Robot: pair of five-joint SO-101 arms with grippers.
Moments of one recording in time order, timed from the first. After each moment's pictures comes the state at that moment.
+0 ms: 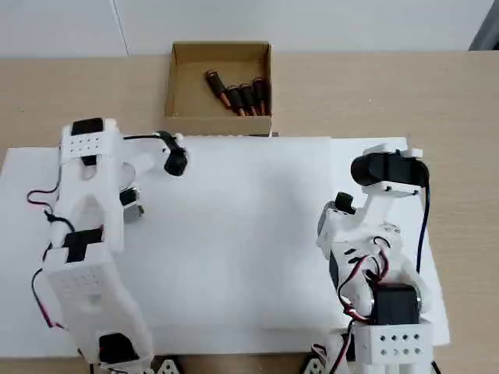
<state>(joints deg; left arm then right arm) -12.8 28.7 -9.8 98.0 -63.6 -5.6 -71.5 57.8 63.6 -16.9</state>
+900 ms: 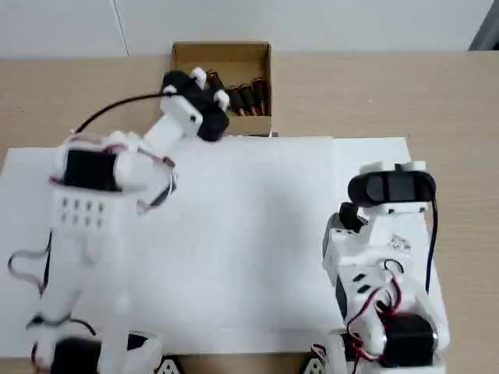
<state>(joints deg) 5.4 -21.8 1.1 98.9 -31.8 -6.2 -81.7 51.1 77.1 -9.1</state>
